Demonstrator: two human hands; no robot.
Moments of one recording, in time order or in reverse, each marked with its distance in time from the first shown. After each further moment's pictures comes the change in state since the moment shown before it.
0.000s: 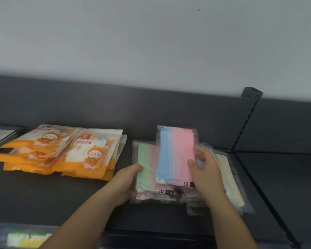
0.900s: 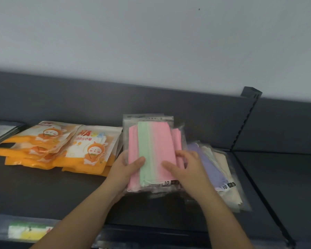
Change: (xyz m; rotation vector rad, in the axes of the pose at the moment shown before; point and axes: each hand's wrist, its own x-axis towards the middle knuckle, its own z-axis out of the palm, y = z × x) left_hand -0.011 -0.004 0.002 0.027 -0.103 0.504; right_hand -0.016 -0.015 0.009 -0.161 -0.309 -0.055
